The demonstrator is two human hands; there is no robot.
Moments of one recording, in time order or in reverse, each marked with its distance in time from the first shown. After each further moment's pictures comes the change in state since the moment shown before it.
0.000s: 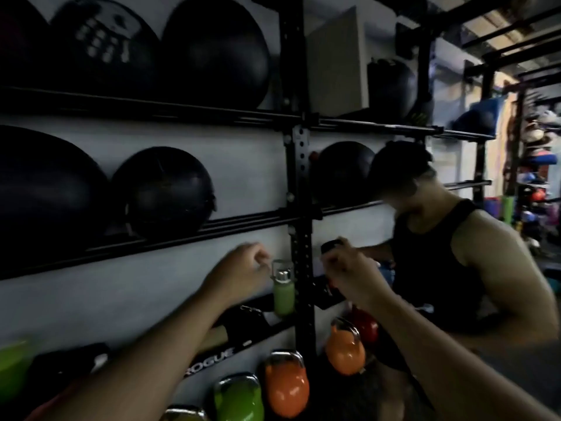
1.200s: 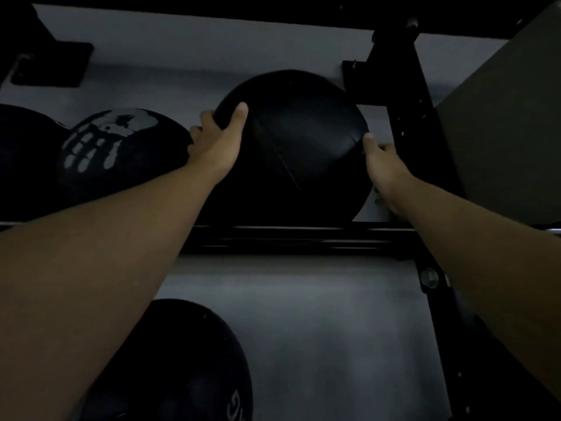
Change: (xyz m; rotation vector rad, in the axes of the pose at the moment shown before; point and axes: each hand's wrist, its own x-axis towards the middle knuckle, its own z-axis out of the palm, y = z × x) left_hand 0.476 -0.009 -0.277 0.029 1.022 -0.022; right_hand 0.639 -0.199 -0.022 0.777 0.126 -0.366
